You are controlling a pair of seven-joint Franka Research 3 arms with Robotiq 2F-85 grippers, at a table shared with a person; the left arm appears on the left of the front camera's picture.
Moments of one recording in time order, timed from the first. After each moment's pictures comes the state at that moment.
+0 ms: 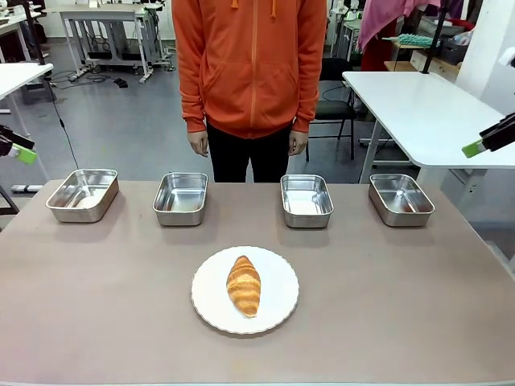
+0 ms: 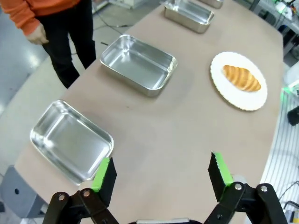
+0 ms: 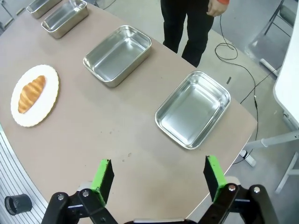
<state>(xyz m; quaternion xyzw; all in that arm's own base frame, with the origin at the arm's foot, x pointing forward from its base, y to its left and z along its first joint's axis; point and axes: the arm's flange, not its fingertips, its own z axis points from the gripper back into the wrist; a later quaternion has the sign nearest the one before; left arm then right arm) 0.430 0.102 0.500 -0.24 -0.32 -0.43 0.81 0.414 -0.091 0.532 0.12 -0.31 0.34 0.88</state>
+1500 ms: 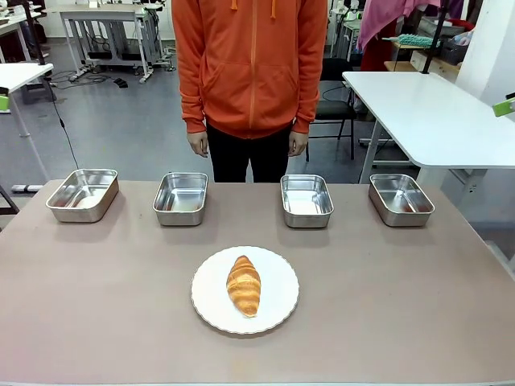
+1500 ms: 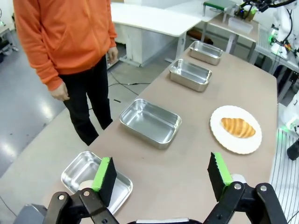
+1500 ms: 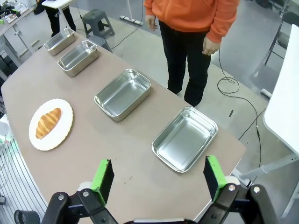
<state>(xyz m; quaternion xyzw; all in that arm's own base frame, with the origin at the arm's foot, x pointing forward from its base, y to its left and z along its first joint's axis) 0.419 0.138 0.555 -0.28 -0.46 -0.40 0.75 0.414 -0.140 0.580 0.18 -0.39 0.31 0.84</state>
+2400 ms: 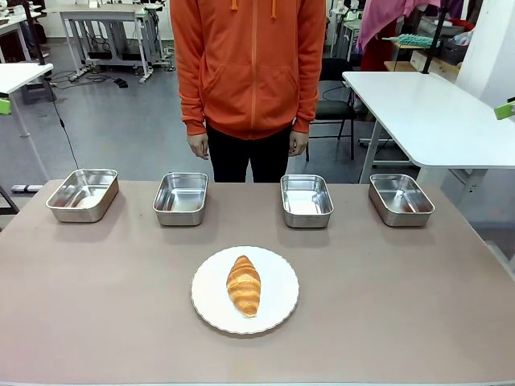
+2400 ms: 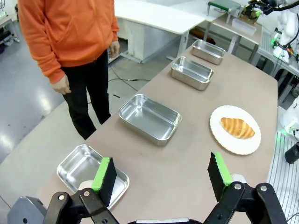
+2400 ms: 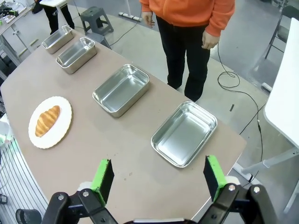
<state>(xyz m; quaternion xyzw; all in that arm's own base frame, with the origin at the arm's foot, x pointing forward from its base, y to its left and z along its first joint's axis) 0.418 0.138 0.550 -0.28 -0.45 -0.38 0.76 0.416 -0.144 0.576 0.18 -0.38 0.31 0.85</state>
